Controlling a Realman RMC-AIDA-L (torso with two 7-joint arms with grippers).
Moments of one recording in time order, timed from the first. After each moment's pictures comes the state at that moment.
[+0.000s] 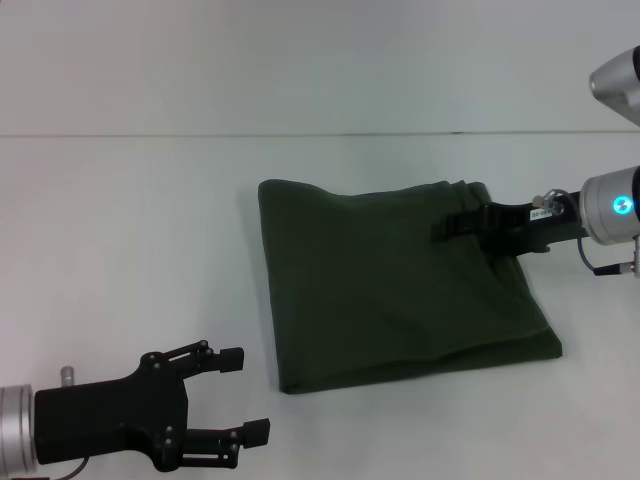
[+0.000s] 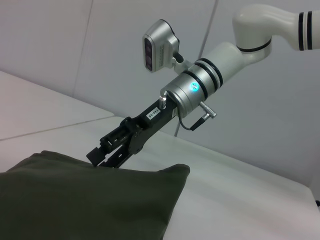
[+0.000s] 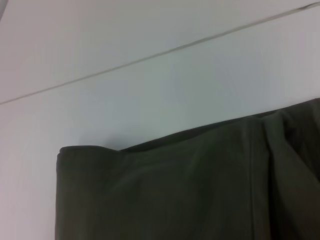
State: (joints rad) left arm -0.41 -2.16 0.41 0.68 2.23 1.82 -1.18; right arm 0.87 1.98 -0.91 -0.45 -2.28 -1.04 2.59
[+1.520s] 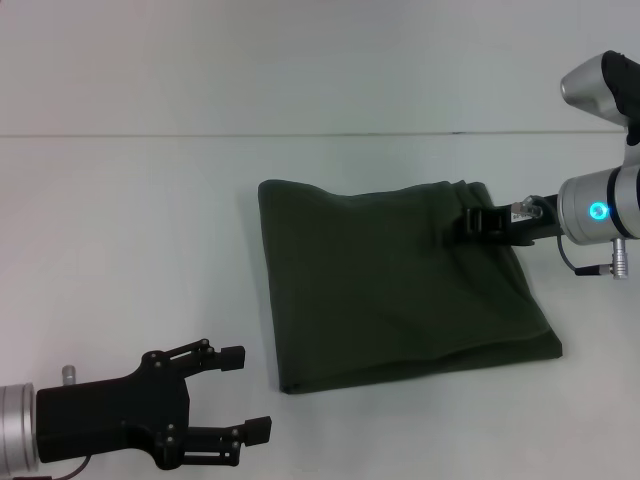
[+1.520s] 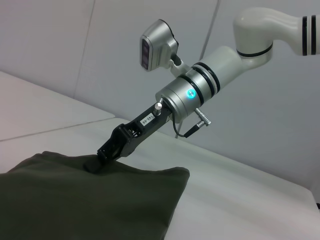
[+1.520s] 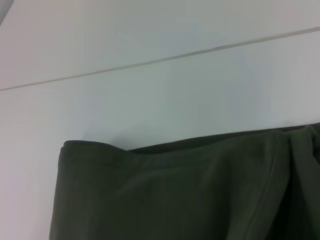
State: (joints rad) left arm -0.41 -2.16 0.41 0.67 2.23 1.82 -1.18; right arm 0.87 2.02 -0.94 -0.47 -2.29 -0.96 2.51
